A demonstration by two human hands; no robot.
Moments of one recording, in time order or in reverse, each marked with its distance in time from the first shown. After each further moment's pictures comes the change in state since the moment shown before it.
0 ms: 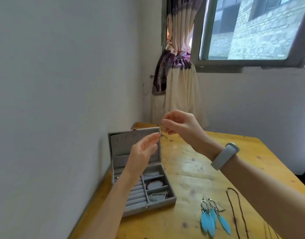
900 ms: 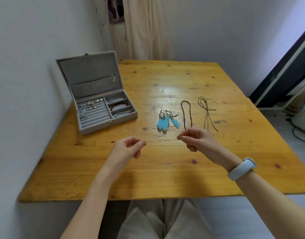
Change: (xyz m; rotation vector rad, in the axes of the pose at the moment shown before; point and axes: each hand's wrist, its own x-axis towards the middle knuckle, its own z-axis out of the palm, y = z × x) left_hand -0.187 -0.071 0.068 0.116 -0.182 -0.451; right_hand -0.284 0.107 -0.051 0.116 0.006 0.556
